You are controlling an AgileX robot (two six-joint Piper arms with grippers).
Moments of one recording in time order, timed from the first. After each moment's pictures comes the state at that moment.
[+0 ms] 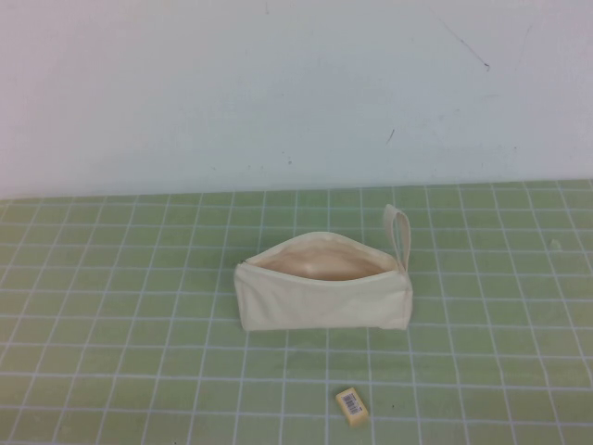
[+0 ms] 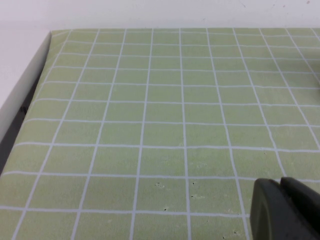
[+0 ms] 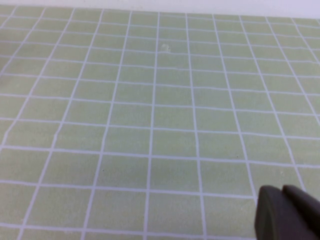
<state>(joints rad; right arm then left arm) -0.09 -0.01 0.02 0.08 0.44 -0.16 -0.04 -0.01 0.02 0.00 0.38 -0.08</state>
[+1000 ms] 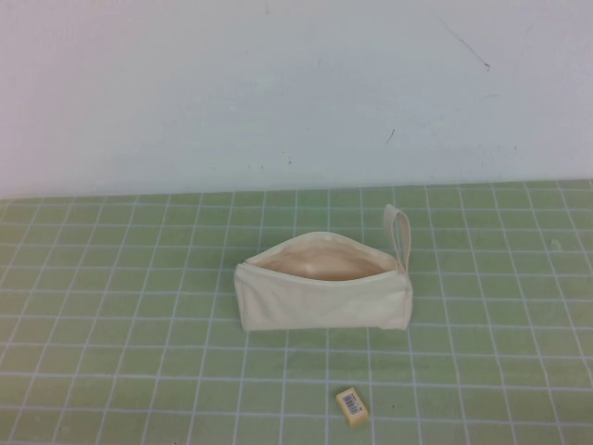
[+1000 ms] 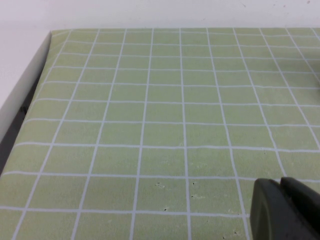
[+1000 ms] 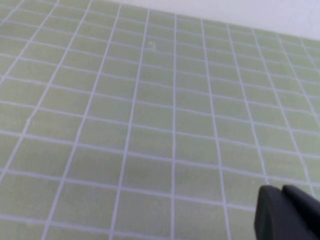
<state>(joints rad) -0.09 -0.01 0.02 -0.01 0.42 -0.21 -0.04 -0.01 0.02 0.00 0.38 -0.08</state>
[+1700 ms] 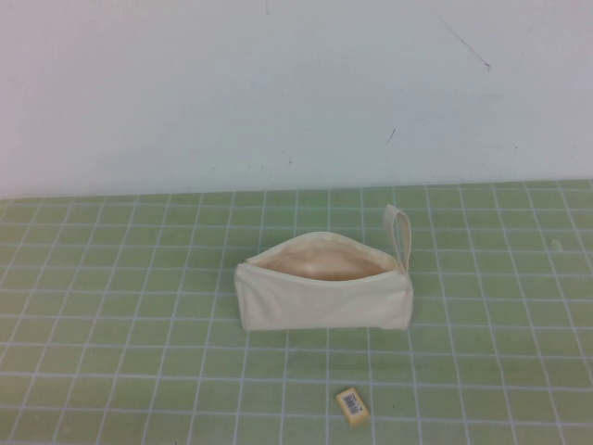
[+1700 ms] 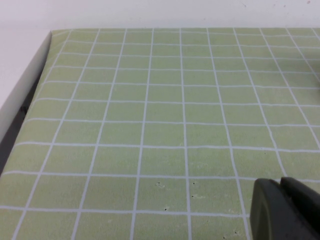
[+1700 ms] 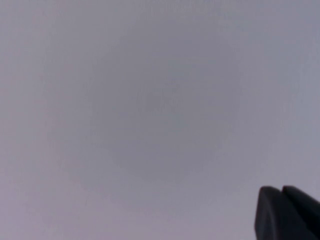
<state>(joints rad) -0.09 -0.01 0.03 0.01 -0.58 -0.11 -0.04 -0.01 0.02 0.00 0.38 -0.08</state>
